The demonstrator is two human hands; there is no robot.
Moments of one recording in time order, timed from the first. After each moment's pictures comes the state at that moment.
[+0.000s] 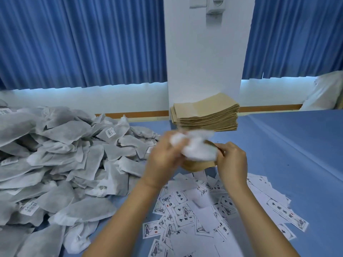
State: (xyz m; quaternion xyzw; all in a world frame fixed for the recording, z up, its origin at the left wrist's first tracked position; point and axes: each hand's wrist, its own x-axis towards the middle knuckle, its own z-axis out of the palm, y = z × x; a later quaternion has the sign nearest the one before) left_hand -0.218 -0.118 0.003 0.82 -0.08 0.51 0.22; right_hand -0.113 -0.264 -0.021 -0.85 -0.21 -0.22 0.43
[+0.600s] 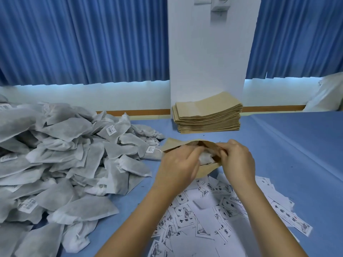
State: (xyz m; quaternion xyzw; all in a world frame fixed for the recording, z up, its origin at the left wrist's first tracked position) left_hand -0.206 -0.137 -0.017 0.88 -0.07 0.48 -0.01; right_hand -0.112 -0.273 -0.009 -0.90 -0.23 -0.19 0.32
